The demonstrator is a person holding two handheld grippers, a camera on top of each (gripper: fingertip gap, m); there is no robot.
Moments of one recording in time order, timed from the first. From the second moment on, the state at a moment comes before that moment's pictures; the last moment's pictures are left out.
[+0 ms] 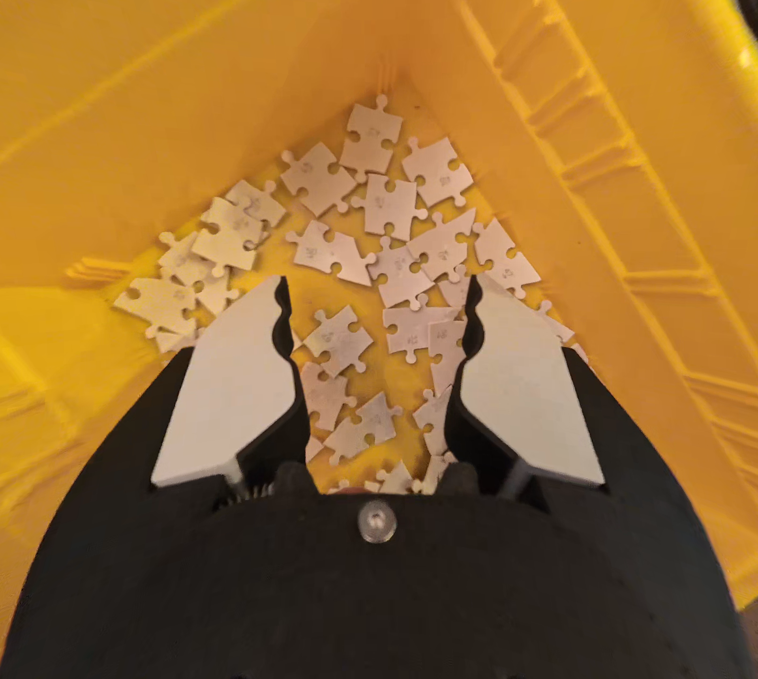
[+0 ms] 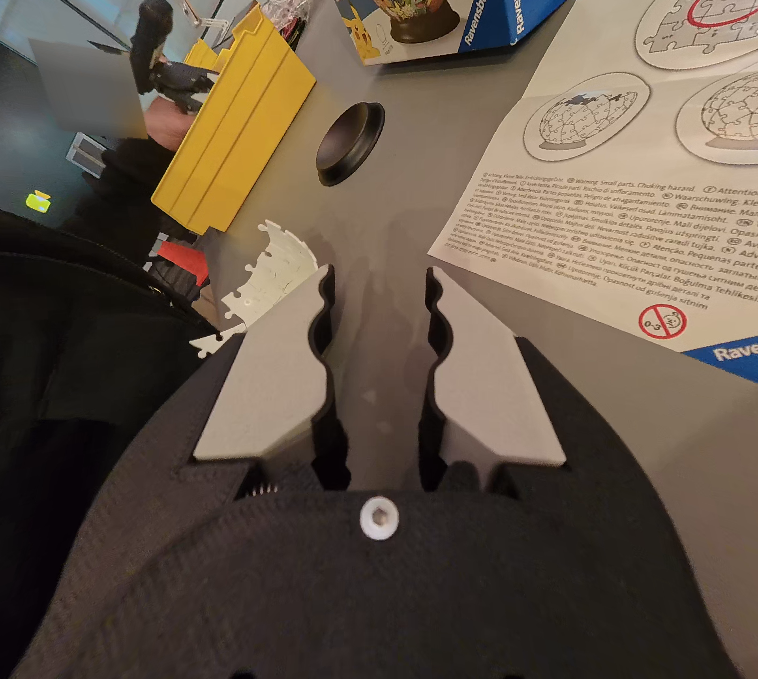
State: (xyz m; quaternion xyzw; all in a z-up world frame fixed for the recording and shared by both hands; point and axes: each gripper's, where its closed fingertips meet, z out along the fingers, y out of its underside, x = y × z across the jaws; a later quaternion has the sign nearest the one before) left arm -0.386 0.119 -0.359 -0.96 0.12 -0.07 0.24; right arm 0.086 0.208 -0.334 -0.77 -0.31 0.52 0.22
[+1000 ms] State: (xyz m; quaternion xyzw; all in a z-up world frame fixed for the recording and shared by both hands) left arm -0.381 0.092 -0.375 -0.96 0.17 -0.04 0.21; right arm 0.089 0.218 -0.339 -0.78 -0.28 0.51 0.22
